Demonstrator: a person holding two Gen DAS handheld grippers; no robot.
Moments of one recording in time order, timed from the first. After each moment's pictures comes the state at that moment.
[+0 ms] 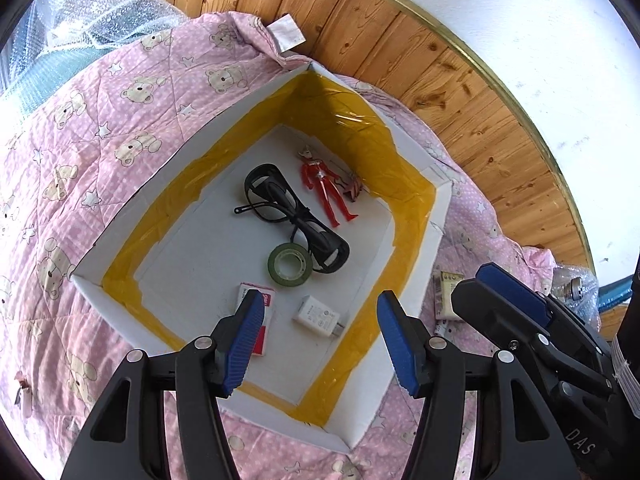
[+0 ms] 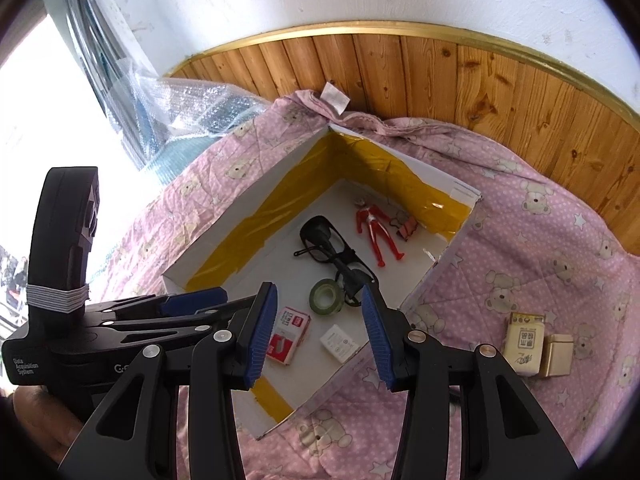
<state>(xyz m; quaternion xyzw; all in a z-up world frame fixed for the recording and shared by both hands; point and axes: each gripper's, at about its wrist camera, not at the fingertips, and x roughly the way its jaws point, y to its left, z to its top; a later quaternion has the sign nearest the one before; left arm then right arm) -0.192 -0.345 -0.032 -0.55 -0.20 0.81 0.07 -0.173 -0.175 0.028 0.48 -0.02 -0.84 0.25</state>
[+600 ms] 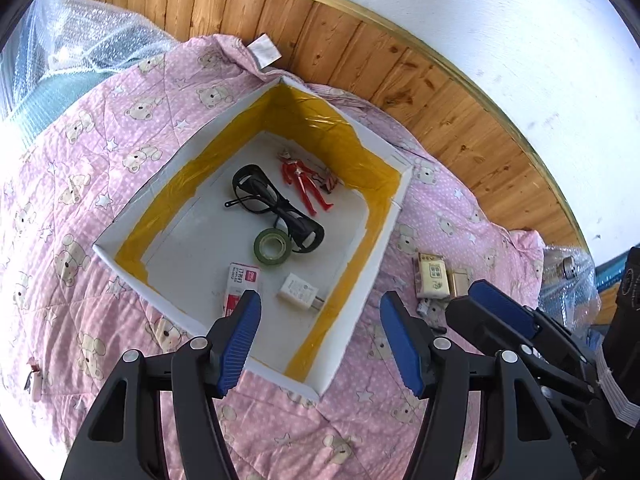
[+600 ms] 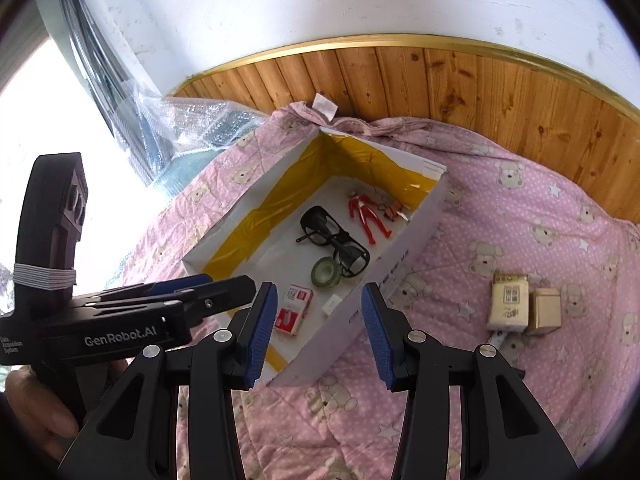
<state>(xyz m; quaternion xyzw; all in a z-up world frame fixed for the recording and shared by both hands) -0.147 -0.322 0.009 -0.53 -0.17 0.83 0.08 -0.116 -0.137 0.045 0.46 -0.06 -0.85 0.24</state>
